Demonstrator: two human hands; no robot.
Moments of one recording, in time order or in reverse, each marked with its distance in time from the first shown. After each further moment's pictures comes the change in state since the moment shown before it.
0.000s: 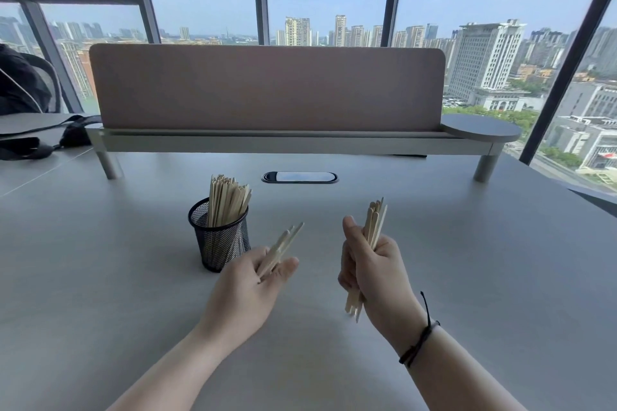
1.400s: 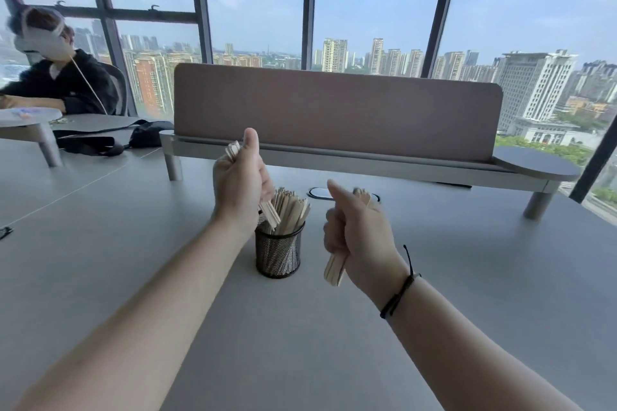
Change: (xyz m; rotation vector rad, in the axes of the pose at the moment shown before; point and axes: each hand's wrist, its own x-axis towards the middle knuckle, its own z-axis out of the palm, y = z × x) left_hand 0.104 0.039 -0.097 -0.766 0.436 -0.166; right_hand 0.022 -0.043 0.106 0.098 -0.206 0.025
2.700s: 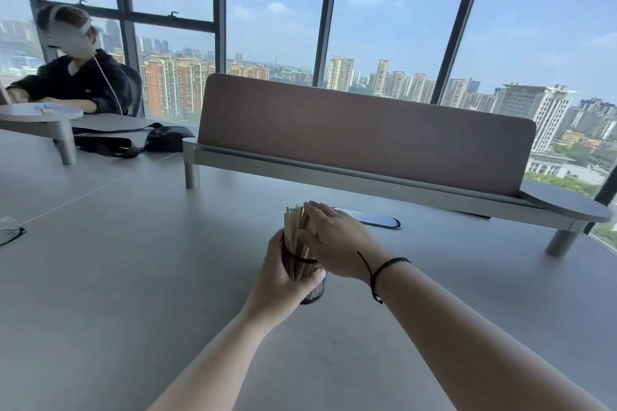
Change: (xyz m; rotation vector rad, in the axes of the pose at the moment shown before) left_hand -0.031 -0.108 -0.073 0.474 -0.286 -0.036; right_hand 0.073 0.031 0.038 -1.630 -0.371 -0.350
